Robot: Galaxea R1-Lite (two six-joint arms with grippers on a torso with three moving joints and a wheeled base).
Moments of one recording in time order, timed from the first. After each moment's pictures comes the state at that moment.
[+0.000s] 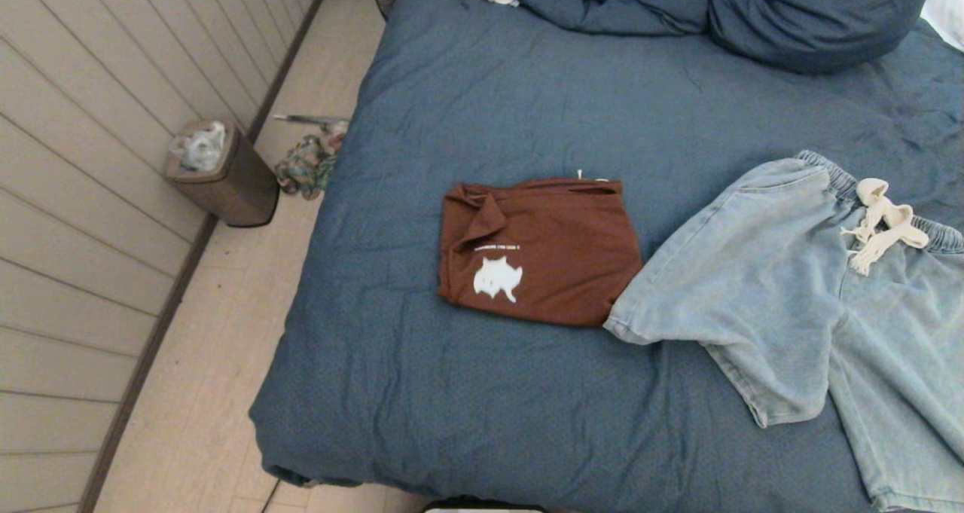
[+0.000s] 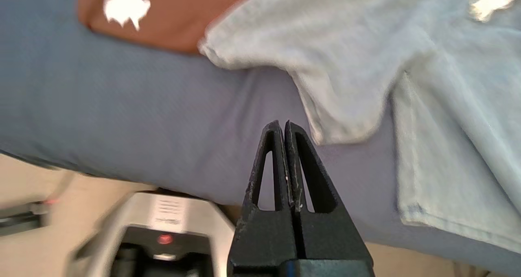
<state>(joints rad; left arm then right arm) 0.00 0.19 -0.37 0.24 -0.06 -0.04 0.01 0.37 -0.44 0.17 0.12 0.02</state>
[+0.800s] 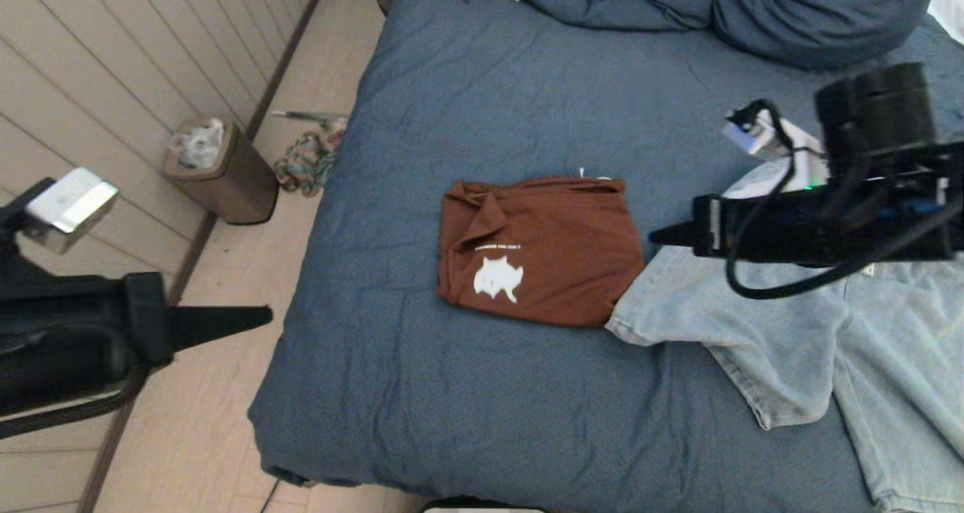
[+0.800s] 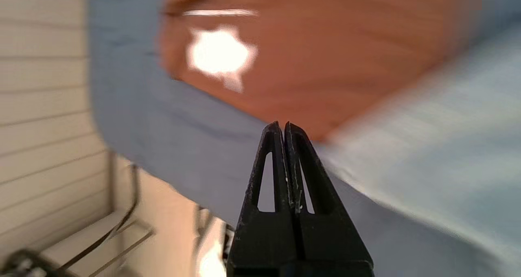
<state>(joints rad) -0.39 1.17 -0.84 0.08 -0.28 -0.54 0.31 1.59 -1.29 0.17 0.24 0.23</state>
